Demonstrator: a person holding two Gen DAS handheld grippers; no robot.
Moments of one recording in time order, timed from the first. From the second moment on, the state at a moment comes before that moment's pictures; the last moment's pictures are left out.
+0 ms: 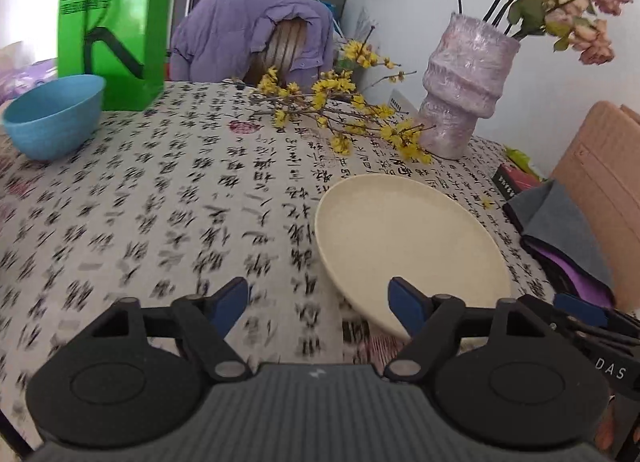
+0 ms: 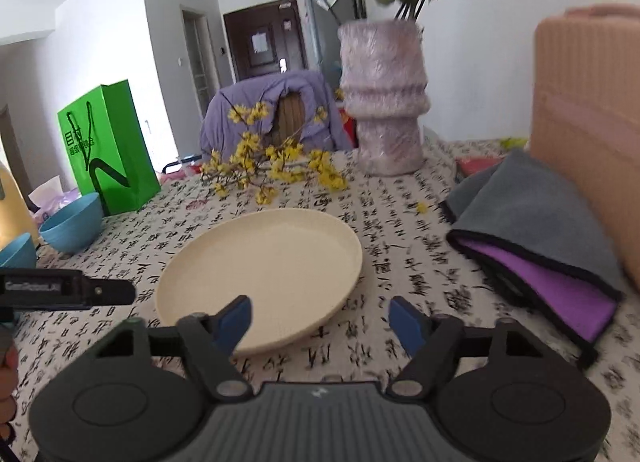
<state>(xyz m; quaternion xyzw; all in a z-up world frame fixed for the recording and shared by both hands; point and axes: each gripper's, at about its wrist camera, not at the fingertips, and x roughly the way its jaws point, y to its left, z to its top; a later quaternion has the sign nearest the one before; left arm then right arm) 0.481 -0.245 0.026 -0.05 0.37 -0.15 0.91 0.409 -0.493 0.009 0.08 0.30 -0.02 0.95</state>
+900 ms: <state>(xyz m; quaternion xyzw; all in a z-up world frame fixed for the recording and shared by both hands) 0.478 -0.258 0.008 -0.06 0.43 -0.17 0.89 0.426 -0.507 -0.013 0.11 0.36 -0.05 0.92</state>
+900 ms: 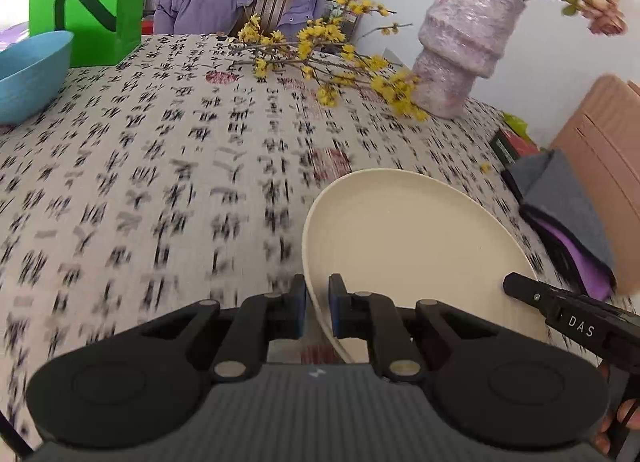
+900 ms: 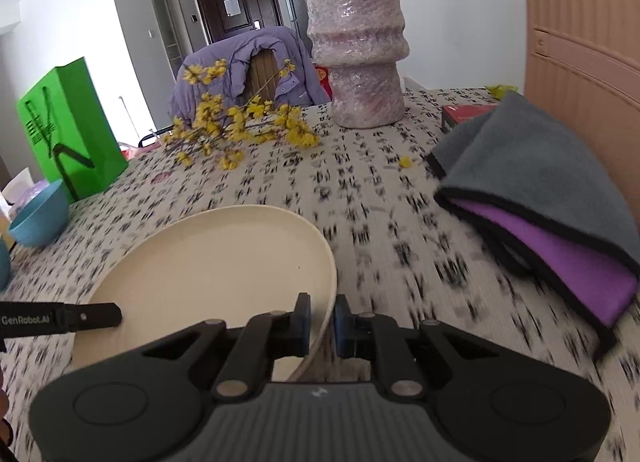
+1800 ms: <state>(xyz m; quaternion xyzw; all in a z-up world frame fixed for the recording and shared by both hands) 0.234 -0.195 0.012 -0.08 0.39 -0.14 0.91 0.181 -0.454 -0.001 0.11 0.34 -0.01 0.94</state>
